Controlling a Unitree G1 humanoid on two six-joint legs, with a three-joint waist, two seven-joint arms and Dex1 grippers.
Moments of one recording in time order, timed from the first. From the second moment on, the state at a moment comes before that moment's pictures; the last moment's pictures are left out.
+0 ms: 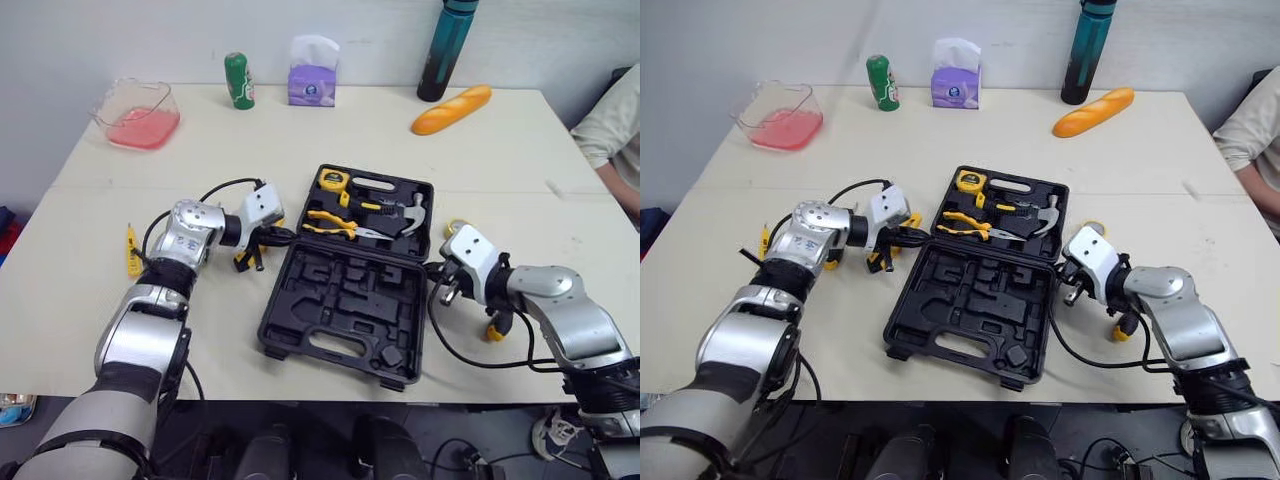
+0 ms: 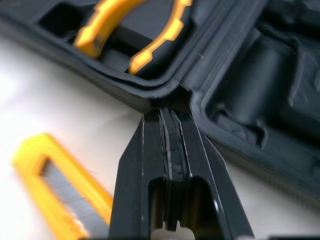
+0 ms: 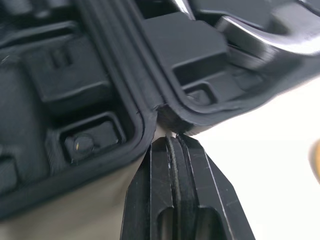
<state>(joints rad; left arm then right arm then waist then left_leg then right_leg) -0.98 0.45 -0.17 0.86 0.06 0.00 -1.13 -0.42 -0.73 0.09 -0.05 0.14 0.54 0.81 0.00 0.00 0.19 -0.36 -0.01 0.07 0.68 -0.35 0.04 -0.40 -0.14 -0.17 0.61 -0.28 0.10</state>
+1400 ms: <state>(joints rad) 0.12 0.86 0.76 0.01 -0.44 0.66 -1.07 0.23 -0.95 -0.82 -0.21 0.46 0.74 1.14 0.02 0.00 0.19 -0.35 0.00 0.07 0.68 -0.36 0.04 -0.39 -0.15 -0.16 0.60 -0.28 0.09</state>
